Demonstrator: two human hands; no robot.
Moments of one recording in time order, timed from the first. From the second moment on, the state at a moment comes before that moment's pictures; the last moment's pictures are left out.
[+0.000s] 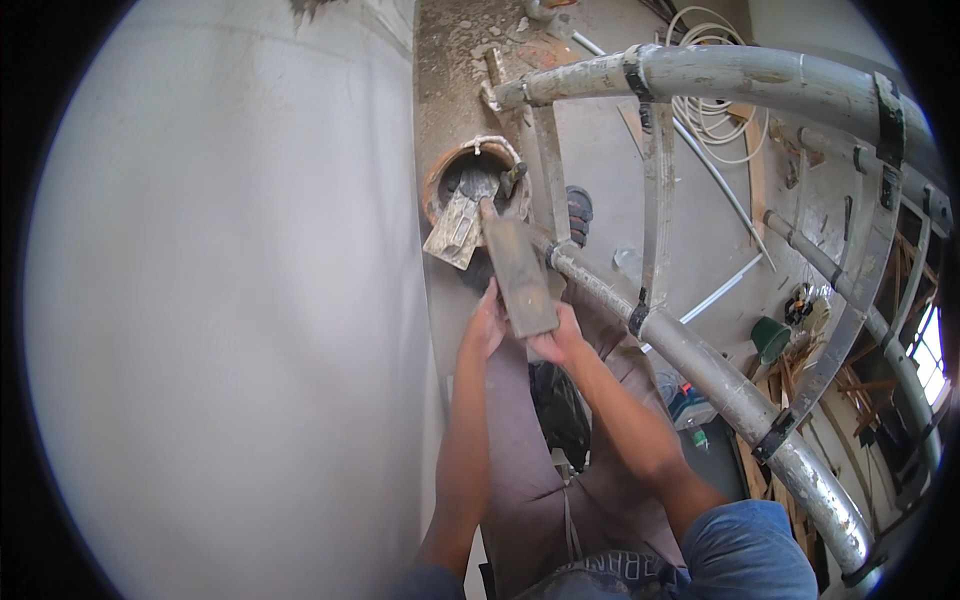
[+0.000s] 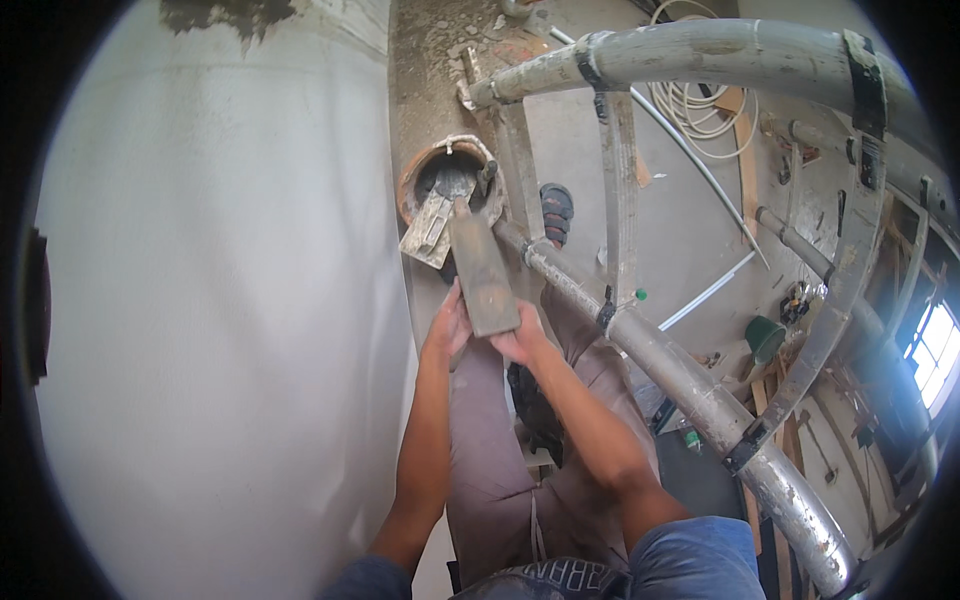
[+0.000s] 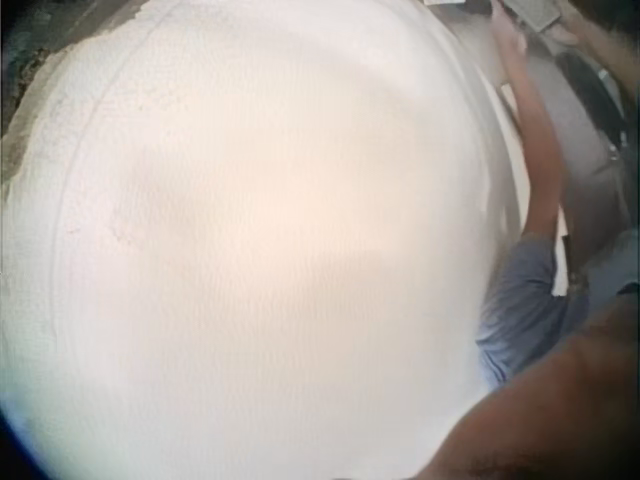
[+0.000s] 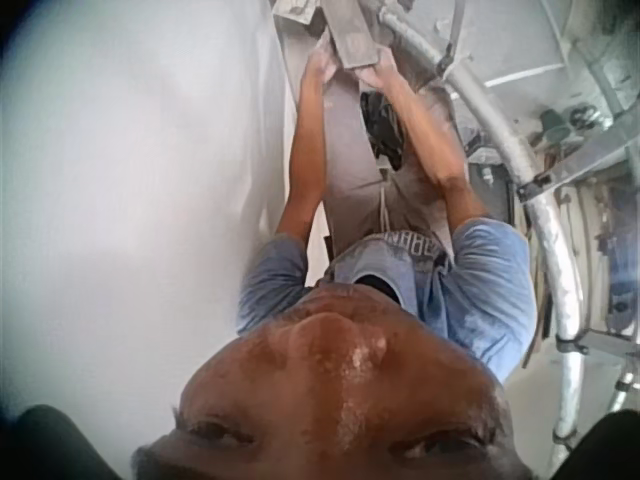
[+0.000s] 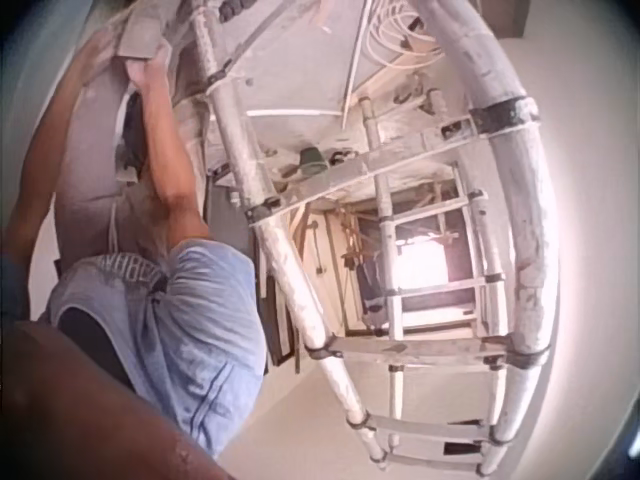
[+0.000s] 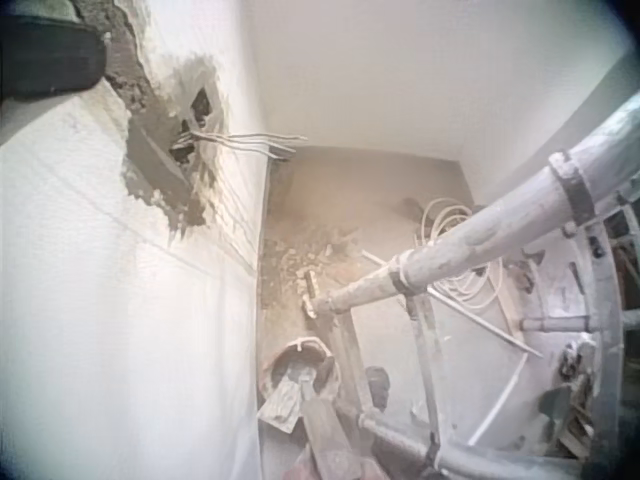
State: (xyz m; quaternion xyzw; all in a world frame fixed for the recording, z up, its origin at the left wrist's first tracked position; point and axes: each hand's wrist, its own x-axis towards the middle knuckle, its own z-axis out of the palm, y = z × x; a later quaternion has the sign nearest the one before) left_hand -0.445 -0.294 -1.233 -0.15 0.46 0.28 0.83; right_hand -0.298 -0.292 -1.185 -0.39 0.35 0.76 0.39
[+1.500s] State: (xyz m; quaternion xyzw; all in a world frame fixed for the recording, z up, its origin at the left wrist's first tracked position) left_hand -0.410 -0.483 -1.179 -0.33 0.67 0.38 0.54; right_hand -0.399 -0.199 -1.410 -0.78 -0.38 0.50 0.03
